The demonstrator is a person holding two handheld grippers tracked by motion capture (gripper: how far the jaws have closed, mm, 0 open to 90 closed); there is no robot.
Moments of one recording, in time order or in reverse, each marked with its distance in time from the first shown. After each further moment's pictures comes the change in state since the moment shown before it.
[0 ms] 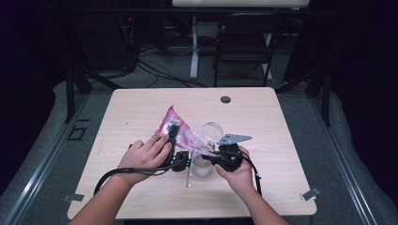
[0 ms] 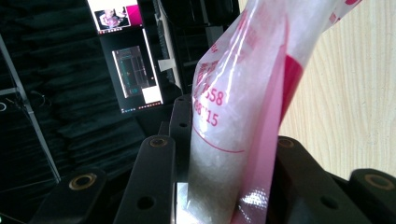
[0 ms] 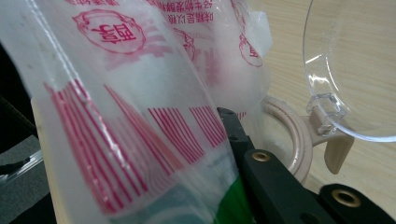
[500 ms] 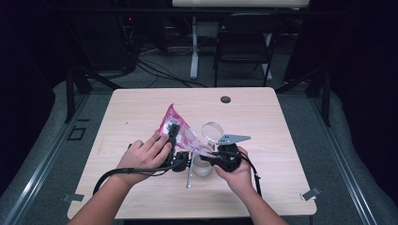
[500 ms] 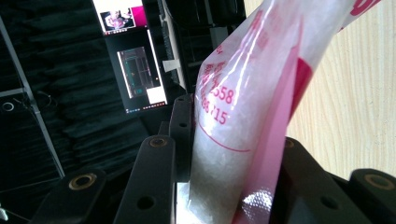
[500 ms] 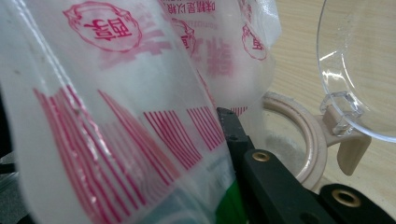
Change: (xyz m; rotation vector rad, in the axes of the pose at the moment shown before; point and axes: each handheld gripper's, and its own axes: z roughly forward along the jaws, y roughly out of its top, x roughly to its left) left arm 0.004 0.000 -0.004 -0.003 0.008 -0.012; right arm 0.001 0.000 0.003 0.007 0.024 0.006
